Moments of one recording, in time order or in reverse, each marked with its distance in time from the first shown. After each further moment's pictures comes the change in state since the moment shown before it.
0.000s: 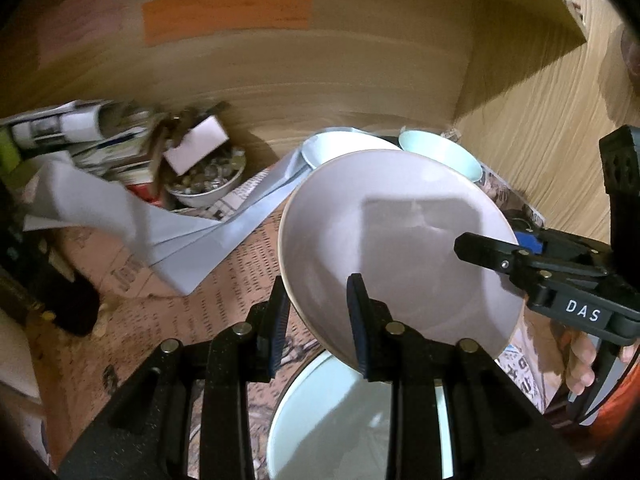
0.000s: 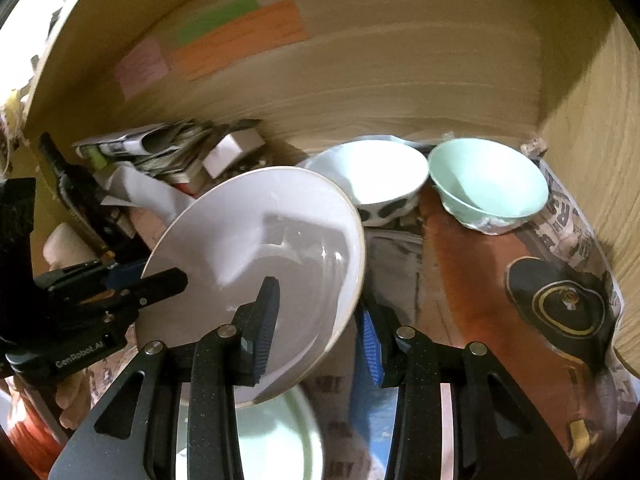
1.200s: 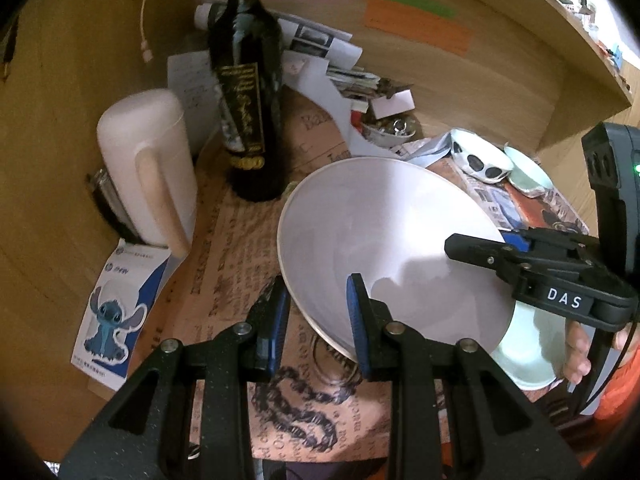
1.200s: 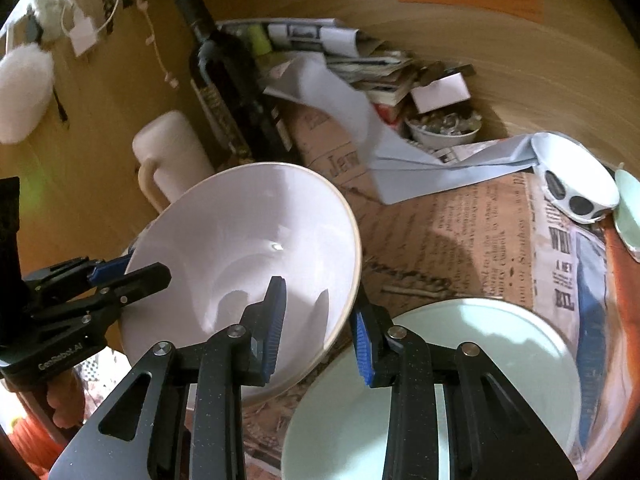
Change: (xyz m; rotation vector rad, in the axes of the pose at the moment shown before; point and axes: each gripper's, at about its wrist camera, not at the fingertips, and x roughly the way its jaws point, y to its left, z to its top) left arm -0.116 0.124 -0.135 -0.270 -0.025 0.220; right arm 0.045 0.167 -0.045 -0.260 0.157 0.227
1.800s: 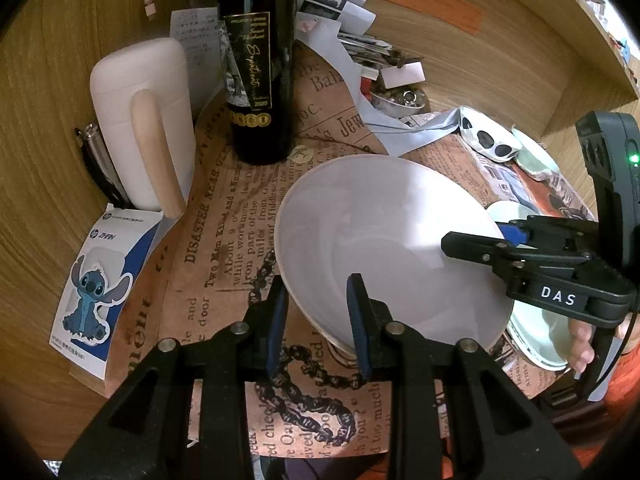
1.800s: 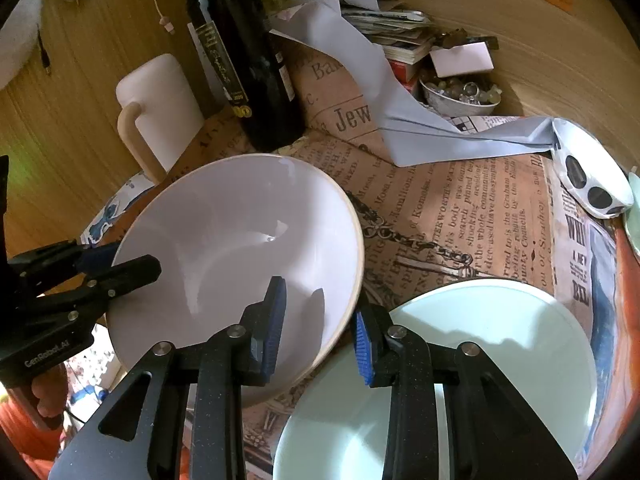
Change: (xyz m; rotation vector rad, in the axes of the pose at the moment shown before) left arm 0.019 0.012 -0.017 -0.018 0.063 -0.020; right arm 0.032 0.008 -0.010 -0.058 0.104 -0.041
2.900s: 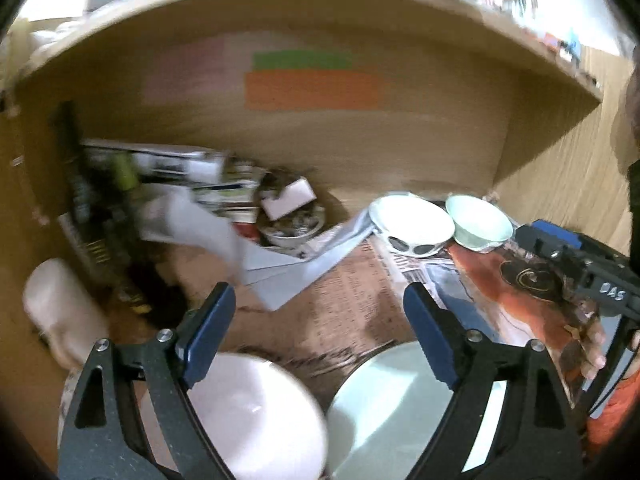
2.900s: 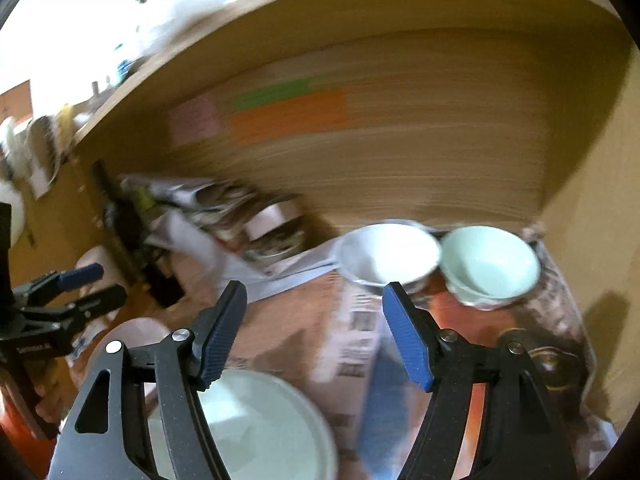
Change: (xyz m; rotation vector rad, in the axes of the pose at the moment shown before) left arm -0.004 -0.162 0.109 0.195 -0.219 -0.025; right arm -0.165 -0.168 -0.017 0.256 -0.483 -0.202
